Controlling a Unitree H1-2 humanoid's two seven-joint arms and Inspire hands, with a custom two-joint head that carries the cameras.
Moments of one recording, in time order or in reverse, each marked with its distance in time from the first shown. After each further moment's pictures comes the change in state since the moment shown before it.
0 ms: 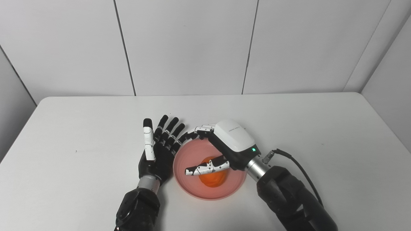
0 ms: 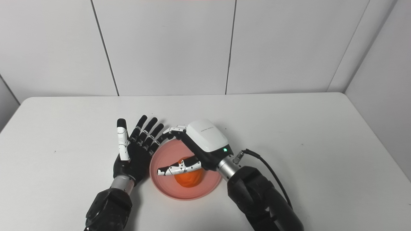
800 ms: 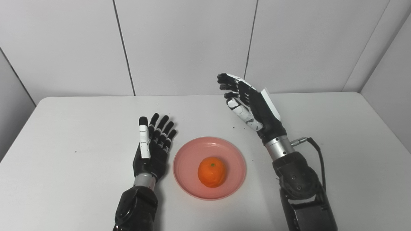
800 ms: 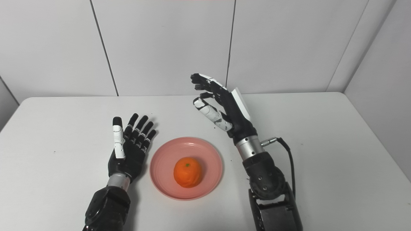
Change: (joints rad) left arm -0.025 0.002 0.008 0.048 0.152 -0.168 0.059; right arm 0.018 0.204 -0.400 0.031 0.642 0.119 -0.044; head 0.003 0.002
